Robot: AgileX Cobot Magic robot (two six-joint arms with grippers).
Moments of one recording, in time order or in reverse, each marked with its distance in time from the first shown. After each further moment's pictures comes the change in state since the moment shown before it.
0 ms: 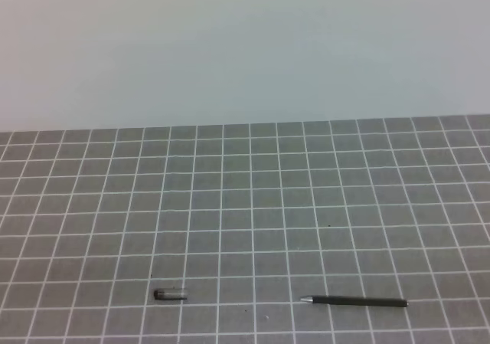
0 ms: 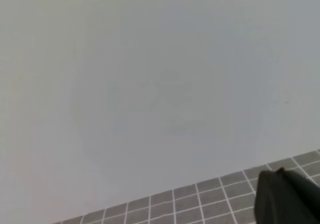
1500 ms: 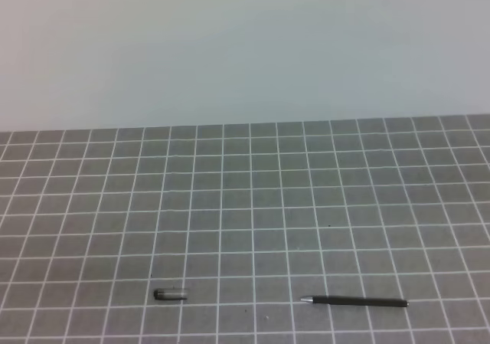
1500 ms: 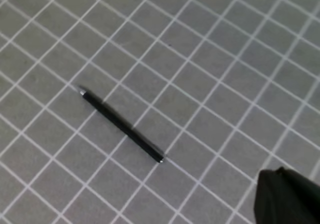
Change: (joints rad) left arm -0.002 0.278 -0.068 -0.311 0.164 0.210; right arm 0.066 0.997 -0.918 0.483 0.982 -1.099
